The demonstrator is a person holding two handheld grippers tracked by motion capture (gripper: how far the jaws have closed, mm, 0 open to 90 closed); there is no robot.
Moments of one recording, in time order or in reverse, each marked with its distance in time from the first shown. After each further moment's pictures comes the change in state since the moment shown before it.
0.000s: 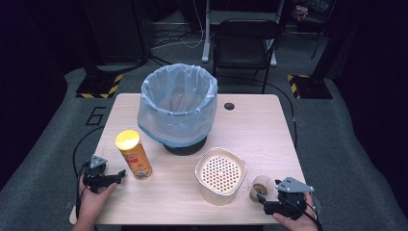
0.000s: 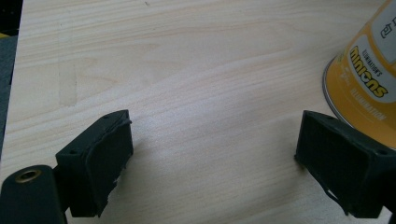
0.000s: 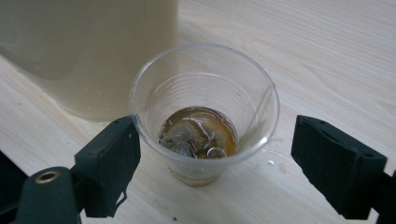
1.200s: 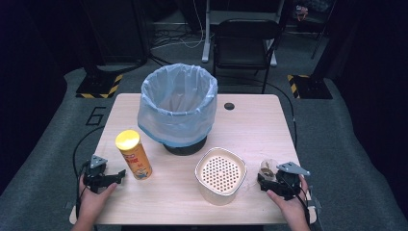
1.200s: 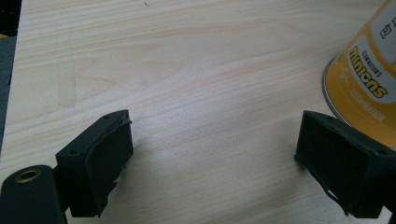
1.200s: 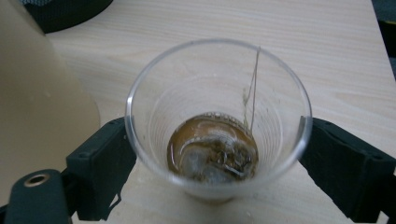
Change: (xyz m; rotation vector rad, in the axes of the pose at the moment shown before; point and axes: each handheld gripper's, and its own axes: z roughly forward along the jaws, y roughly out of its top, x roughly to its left) left arm 0.001 0.000 0.001 -0.002 -0.002 0.010; right arm -0.027 0.015 0.046 -0.034 -0.181 0.238
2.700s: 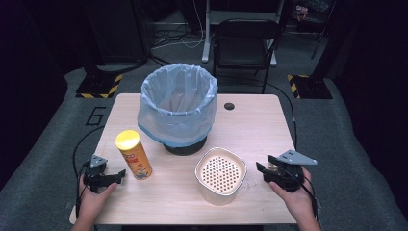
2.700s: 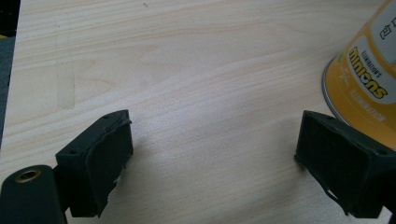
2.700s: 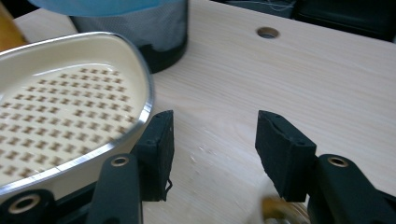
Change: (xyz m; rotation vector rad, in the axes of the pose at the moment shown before) left arm -0.001 0.000 0.001 -0.002 -0.007 -0.009; right arm 0.018 0.056 -0.040 -0.093 0.192 -0.159
